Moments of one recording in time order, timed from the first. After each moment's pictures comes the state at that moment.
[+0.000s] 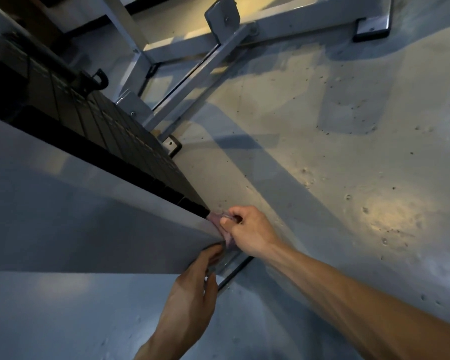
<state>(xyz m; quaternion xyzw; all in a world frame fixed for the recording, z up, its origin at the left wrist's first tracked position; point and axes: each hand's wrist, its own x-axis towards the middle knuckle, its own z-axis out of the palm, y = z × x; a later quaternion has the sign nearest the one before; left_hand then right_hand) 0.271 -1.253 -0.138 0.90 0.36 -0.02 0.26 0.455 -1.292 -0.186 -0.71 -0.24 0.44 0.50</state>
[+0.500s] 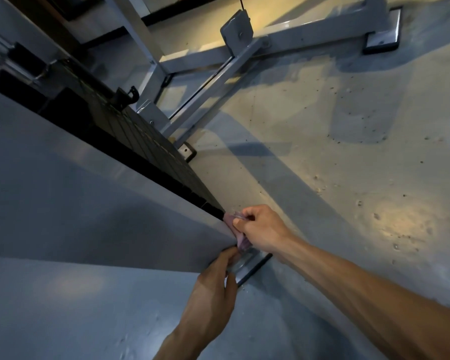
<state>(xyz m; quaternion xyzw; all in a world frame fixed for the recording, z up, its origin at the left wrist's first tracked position) 0.273 -1.255 -0.125 0.89 0.36 -0.02 0.27 0.459 -1.293 -0.133 -0.69 -0.23 0.48 0.49</state>
